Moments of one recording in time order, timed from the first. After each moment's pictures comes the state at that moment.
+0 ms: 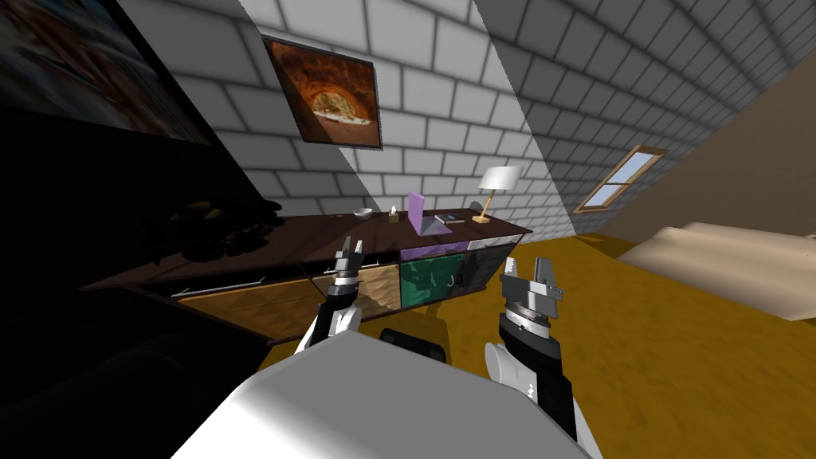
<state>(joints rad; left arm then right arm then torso) 0.54 -0.02 -0.03 -2.22 0.12 -0.54 0.05 0.51 0.04 0.00 -2.26 0.00 -0.57 -0.07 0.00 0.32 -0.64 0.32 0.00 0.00</state>
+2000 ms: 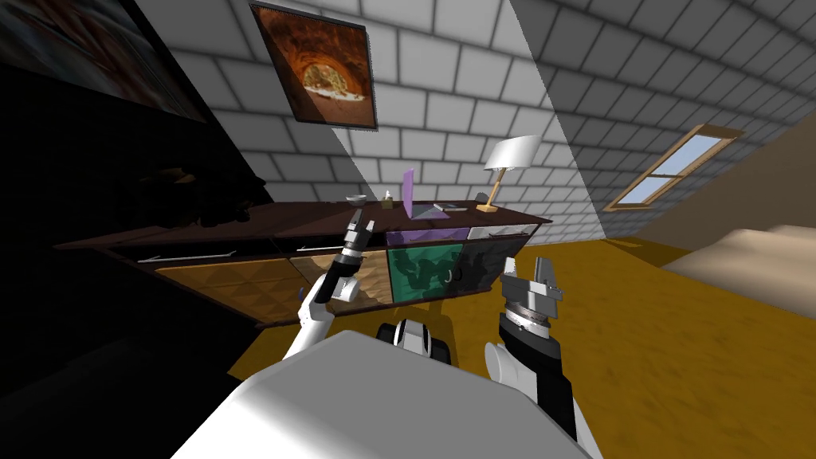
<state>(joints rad) 0.21 0.19 0.06 -2.29 0.00 -0.23 0.12 0.51 0.04 0.00 -2.26 0.00 -0.57 -0.07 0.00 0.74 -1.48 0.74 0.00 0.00</state>
